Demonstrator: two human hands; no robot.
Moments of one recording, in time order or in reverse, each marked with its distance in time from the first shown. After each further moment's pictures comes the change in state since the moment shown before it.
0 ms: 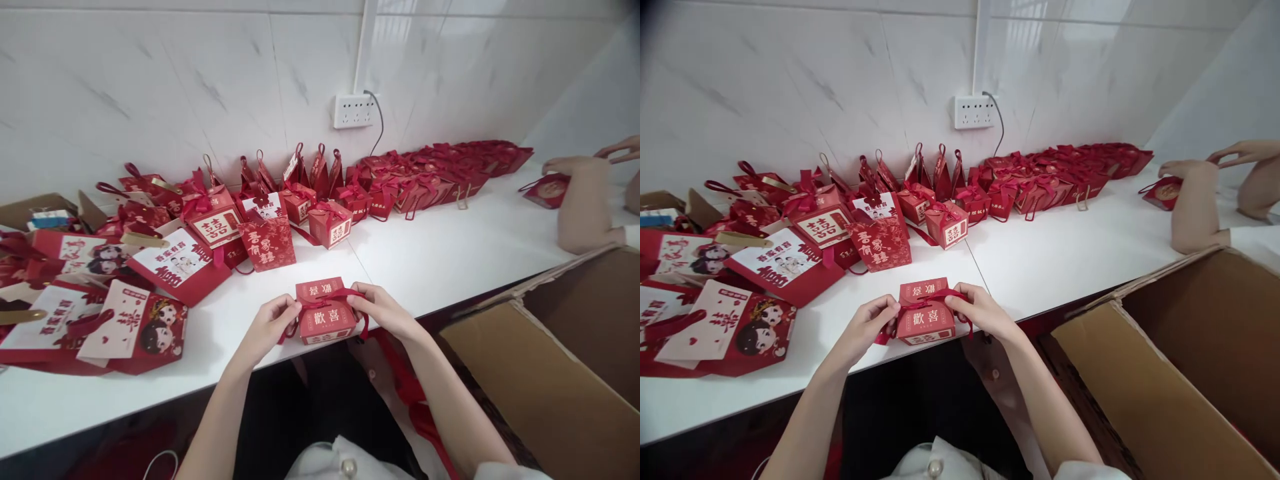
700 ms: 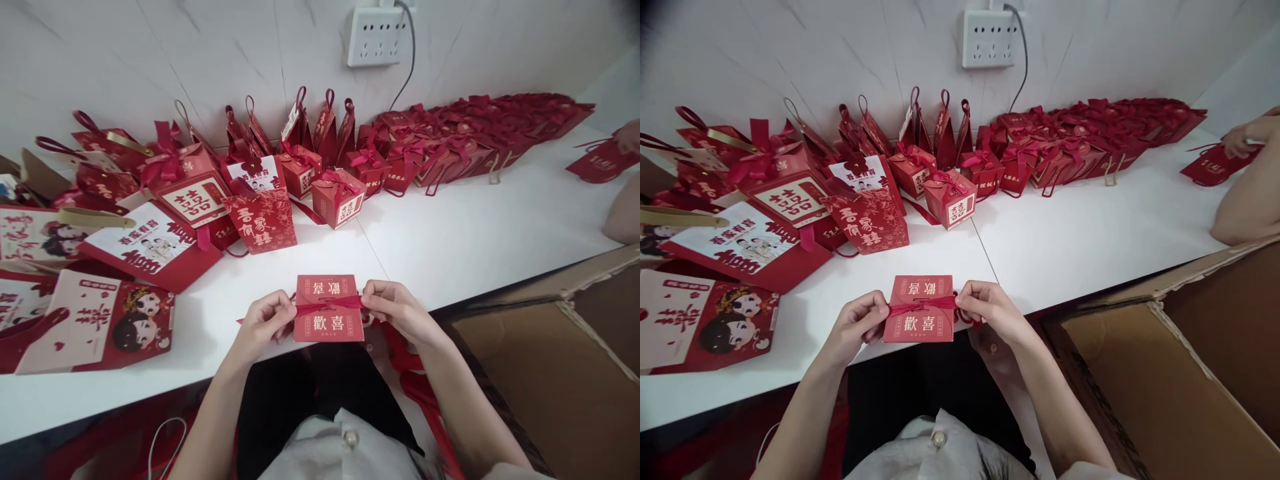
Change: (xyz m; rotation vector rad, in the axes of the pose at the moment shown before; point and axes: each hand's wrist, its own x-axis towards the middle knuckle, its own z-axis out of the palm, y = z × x) left_hand 0.005 -0.024 -0.007 -0.212 -0.050 -0.037; right_hand -0.003 0.009 -0.002 0.195 0.047 0.132
